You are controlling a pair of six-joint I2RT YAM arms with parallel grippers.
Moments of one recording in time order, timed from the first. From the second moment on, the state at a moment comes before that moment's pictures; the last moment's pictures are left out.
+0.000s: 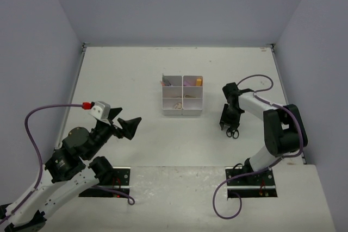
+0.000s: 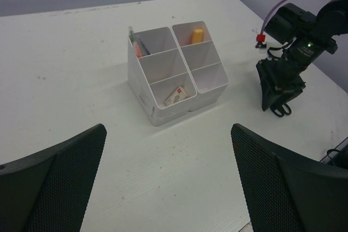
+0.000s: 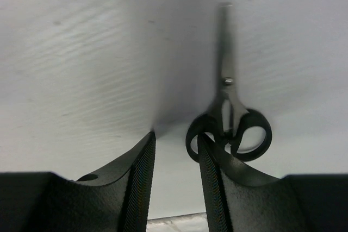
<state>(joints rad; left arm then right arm) -0.83 0.26 0.64 -0.46 -0.27 -0.25 0.25 1.61 0.88 -0.80 0.05 0.63</state>
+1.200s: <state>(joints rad) -0.83 0.32 0.64 -0.46 -0.27 -0.23 0.33 1.76 1.05 -0.82 0.01 0.59</state>
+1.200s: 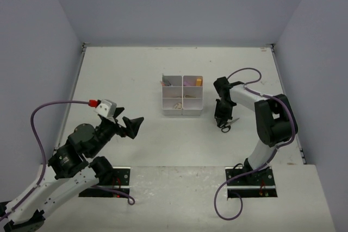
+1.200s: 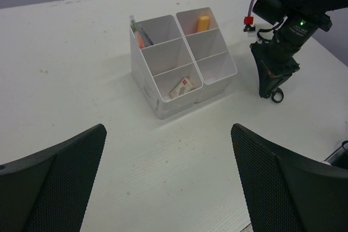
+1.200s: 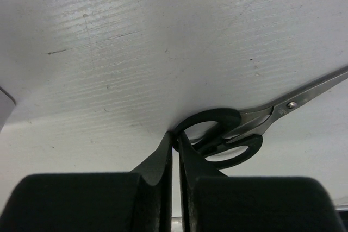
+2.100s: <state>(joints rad) -0.83 0.35 0.64 -0.45 -0.32 -0.22 0.44 1.14 0.96 -0.64 -0.10 0.60</state>
